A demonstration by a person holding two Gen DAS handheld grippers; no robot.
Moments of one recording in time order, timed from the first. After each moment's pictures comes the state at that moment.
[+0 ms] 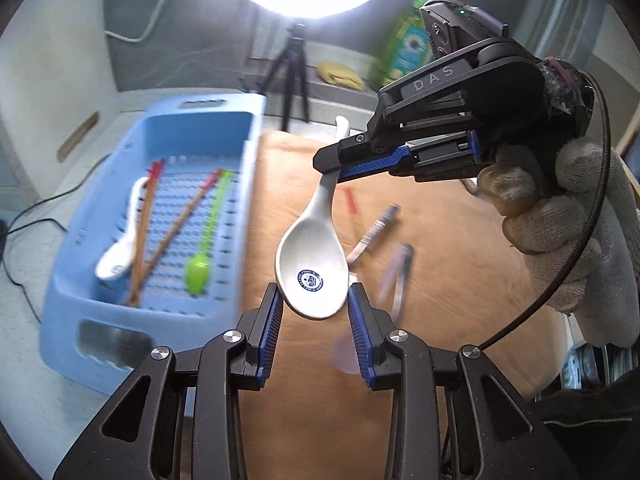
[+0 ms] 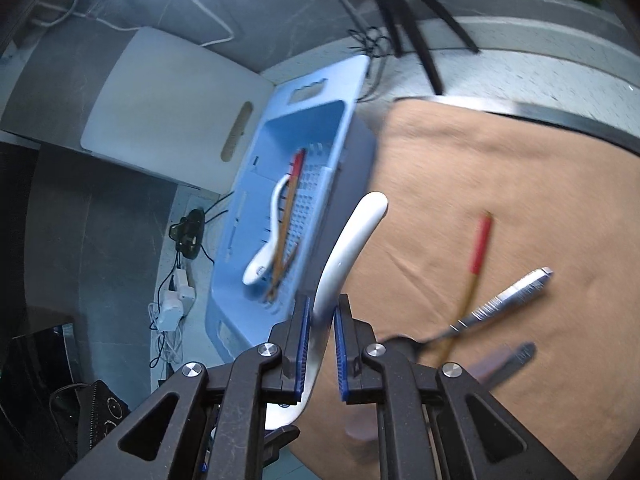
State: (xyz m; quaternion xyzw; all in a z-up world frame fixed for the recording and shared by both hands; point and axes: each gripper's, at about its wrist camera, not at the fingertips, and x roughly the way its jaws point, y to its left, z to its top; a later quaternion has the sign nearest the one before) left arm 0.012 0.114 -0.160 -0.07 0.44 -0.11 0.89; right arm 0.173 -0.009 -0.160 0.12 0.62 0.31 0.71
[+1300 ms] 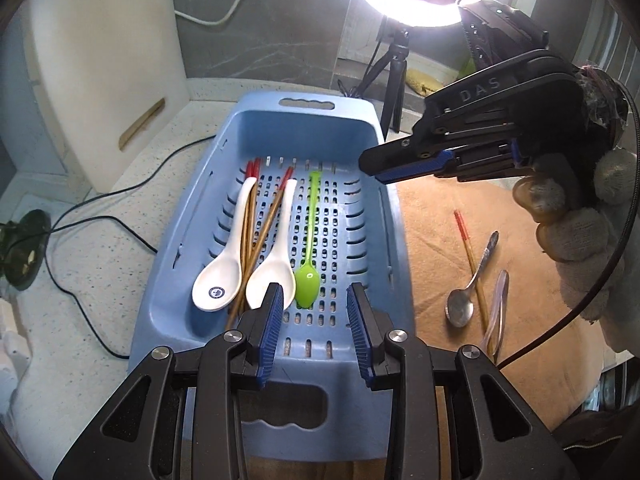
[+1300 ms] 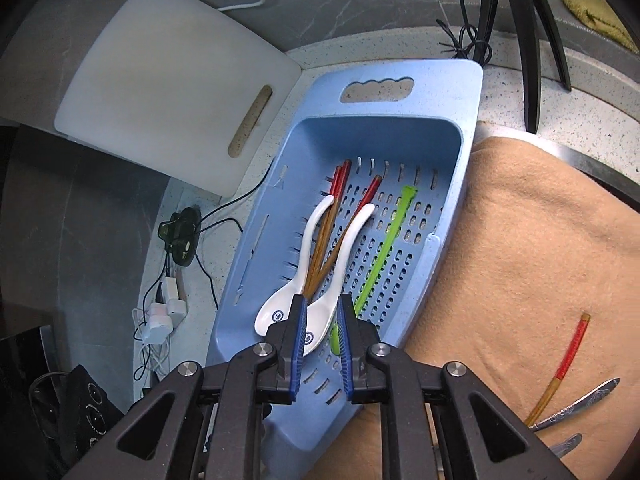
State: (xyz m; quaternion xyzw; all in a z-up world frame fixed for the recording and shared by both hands) left arm 0.034 0.200 -0.164 -0.07 0.45 -0.04 0.89; right arm 0.205 0.074 -0.174 0.07 0.62 0.32 0.71
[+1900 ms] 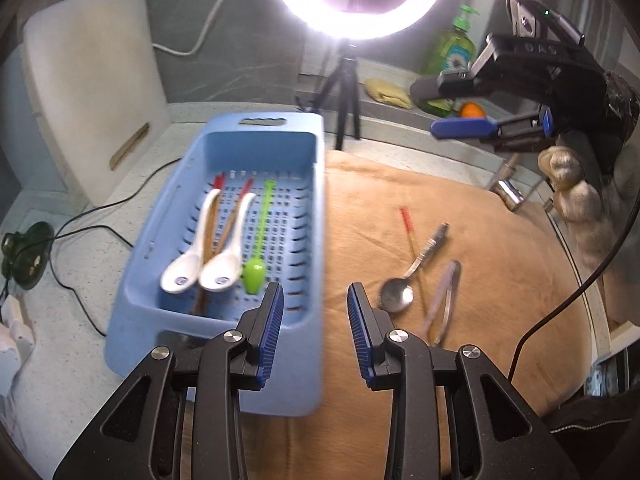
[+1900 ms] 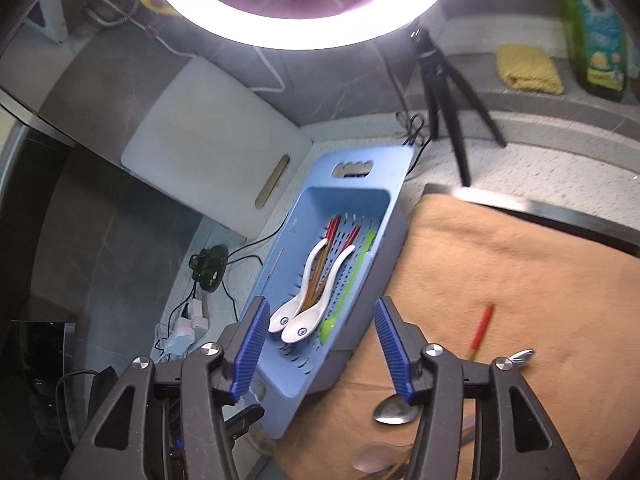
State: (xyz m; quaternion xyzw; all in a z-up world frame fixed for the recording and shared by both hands) left arm 0.000 0.140 -0.137 -0.05 0.43 -0.05 0.90; right arm 0.170 -0.034 -0.094 0.11 0.52 0.34 0.78
